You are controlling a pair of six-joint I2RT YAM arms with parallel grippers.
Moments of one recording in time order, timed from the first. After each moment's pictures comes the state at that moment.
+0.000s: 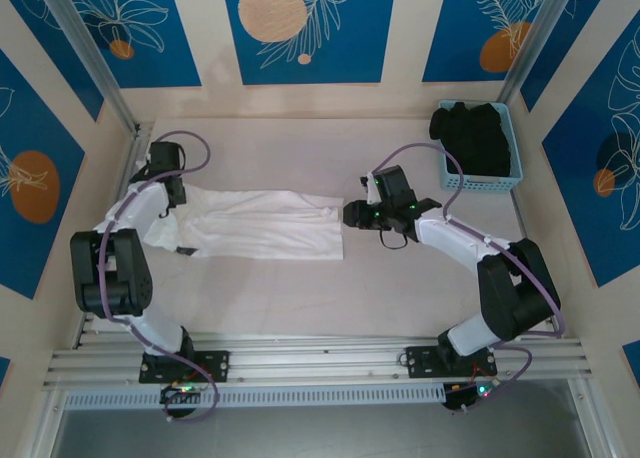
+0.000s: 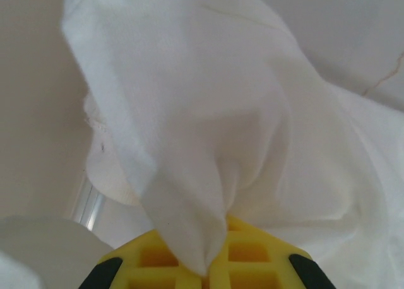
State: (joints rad) left arm 0.04 1.65 1.17 -0.53 -0.48 -0.05; right arm 0.45 1.50 0.92 -0.28 -0.28 0.45
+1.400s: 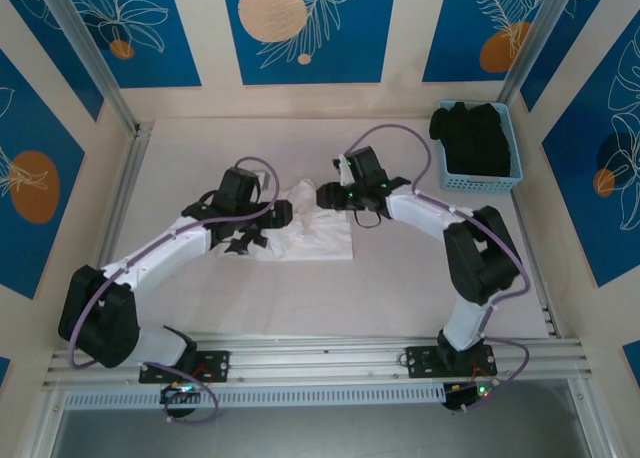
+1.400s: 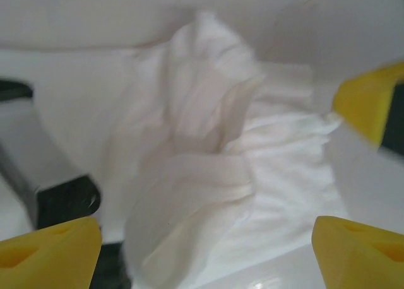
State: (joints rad) left arm -0.50 1.39 0.95 -0.39 0.08 -0.43; right arm 0.51 1.79 1.23 -0.24 -0.30 0.44
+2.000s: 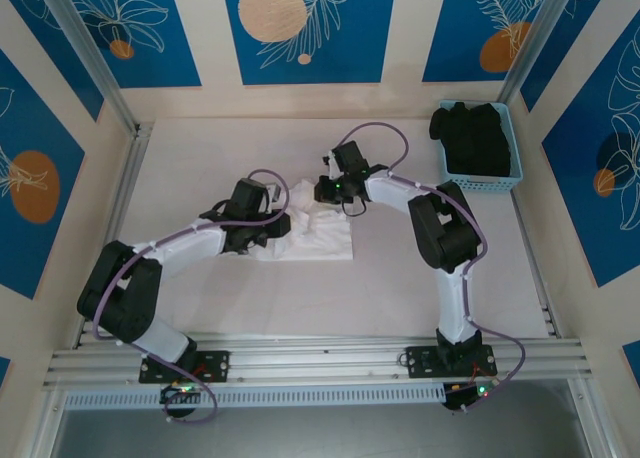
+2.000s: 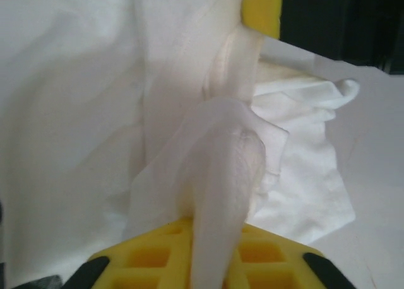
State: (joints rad) left arm -0.52 1.53 0.87 -0.16 0.24 -0.49; right arm 0.48 2.08 1.46 -0.32 -0.34 0.47
